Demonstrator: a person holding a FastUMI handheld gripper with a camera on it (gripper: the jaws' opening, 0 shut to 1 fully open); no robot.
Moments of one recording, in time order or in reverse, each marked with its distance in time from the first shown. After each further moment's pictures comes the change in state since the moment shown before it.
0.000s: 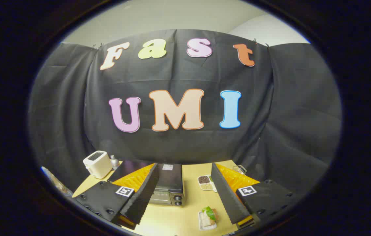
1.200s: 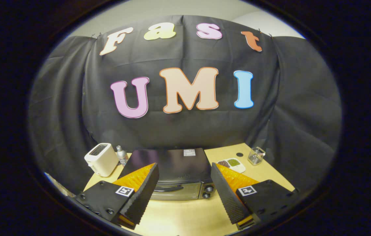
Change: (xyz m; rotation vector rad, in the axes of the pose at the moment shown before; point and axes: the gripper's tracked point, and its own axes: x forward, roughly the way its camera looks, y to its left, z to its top) arm 0.049 0.122 -0.089 0.070 0.131 -0.031
